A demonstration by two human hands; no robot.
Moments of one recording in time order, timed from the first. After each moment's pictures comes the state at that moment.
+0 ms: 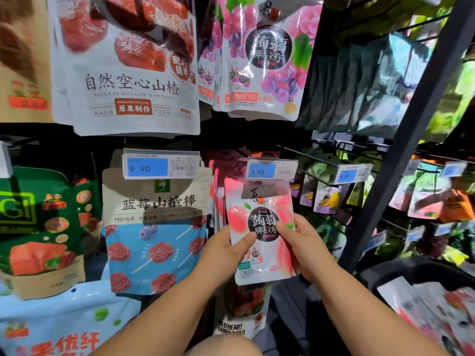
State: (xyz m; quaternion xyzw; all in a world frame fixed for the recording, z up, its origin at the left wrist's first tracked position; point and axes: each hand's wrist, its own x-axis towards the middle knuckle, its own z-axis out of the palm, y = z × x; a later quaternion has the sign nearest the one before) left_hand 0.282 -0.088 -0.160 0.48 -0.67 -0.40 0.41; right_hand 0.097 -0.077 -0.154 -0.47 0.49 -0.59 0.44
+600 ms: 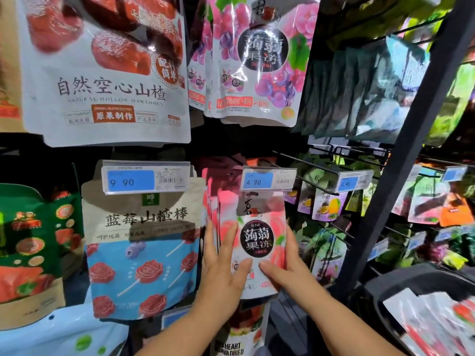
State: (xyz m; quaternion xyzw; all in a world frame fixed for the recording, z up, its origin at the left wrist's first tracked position) left_hand 0.270 -0.087 -0.196 0.41 -0.74 -0.26 0.47; right_hand 0.091 -0.079 -0.192 -0.61 0.52 -0.47 0.38
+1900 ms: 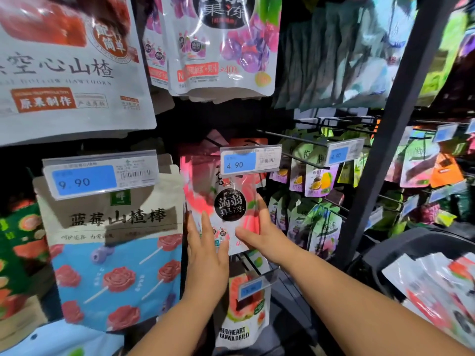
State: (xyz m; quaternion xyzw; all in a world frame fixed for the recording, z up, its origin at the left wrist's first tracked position) left_hand 0.264 -0.129 -0.218 0.49 -0.72 -0.20 0.45; right_hand 0.104 -0.132 -0.182 -0.62 0.60 -0.38 0.34
